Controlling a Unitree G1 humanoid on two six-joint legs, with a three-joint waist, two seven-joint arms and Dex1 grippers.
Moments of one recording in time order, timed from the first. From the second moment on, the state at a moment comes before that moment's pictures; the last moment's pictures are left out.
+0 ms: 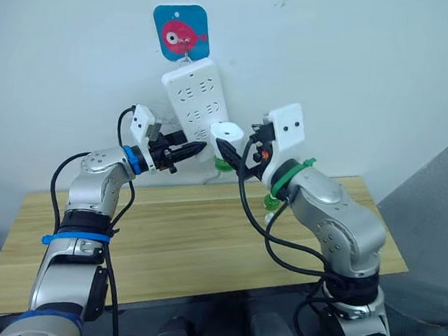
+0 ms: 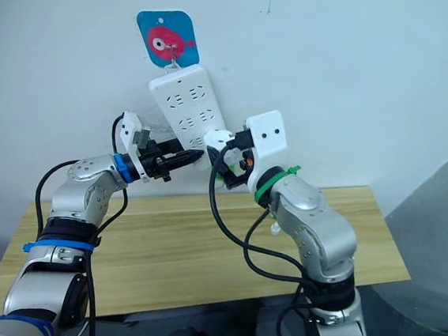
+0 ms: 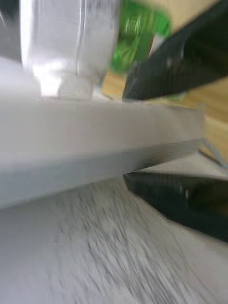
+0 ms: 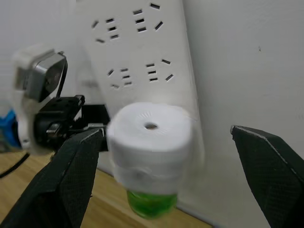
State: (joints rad) left arm -0.68 0.50 0.12 0.55 -0.34 0.10 -1.00; right arm -0.61 -0.10 0.15 -0.53 0.34 1.03 0.17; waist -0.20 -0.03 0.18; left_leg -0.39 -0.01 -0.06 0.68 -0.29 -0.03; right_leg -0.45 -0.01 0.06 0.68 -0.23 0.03
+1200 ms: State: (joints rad) left arm 0.23 0.67 0.29 -0.61 -0.64 0.27 -0.93; right arm -0.60 -0.31 0.34 -0.49 0.32 0.84 0.47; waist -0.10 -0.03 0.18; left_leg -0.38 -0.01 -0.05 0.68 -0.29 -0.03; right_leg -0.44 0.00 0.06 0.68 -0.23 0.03
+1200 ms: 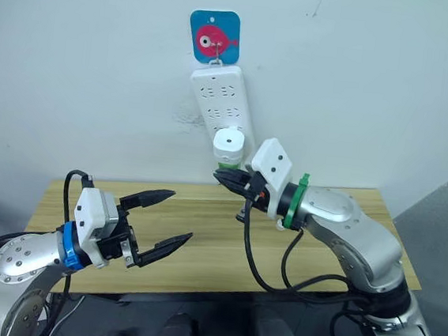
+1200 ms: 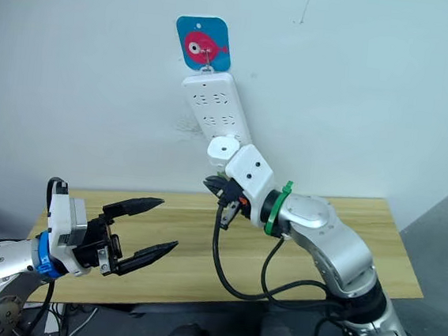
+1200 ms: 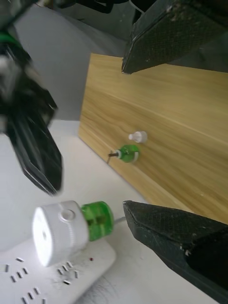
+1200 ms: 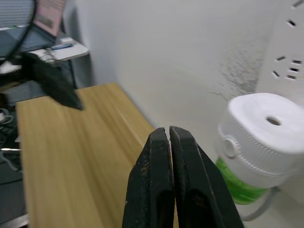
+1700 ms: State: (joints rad) left arm 0.19 0.67 0.24 -0.62 -0.64 0.28 -0.91; right arm -0.60 -0.26 0.36 -0.43 0.23 0.82 0.41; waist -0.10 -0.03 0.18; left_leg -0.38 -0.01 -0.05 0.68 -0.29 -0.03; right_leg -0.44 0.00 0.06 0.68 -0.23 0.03
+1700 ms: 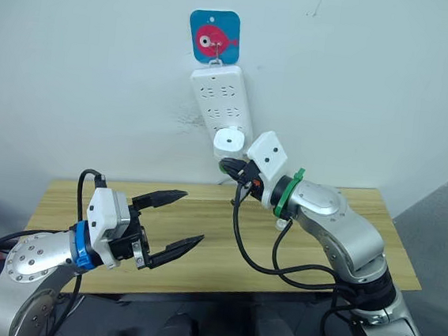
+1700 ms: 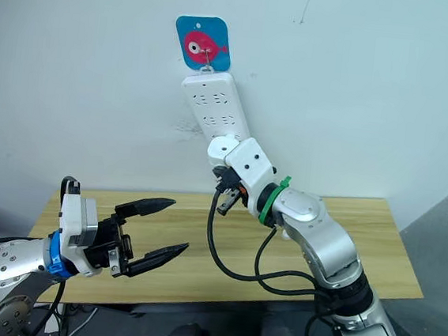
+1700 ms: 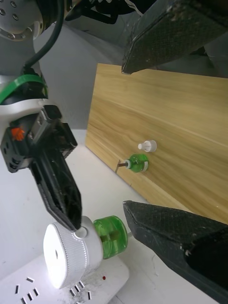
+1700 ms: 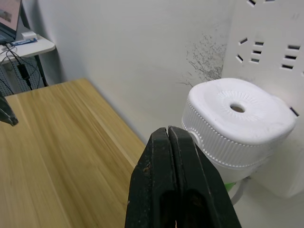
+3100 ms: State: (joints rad) left arm 0.18 0.66 0.20 -0.55 -0.60 0.19 -0.95; right arm -0.61 -0.23 0.33 -0.33 0.14 0.81 0.39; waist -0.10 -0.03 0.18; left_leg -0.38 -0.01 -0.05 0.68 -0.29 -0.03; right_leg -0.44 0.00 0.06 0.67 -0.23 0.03
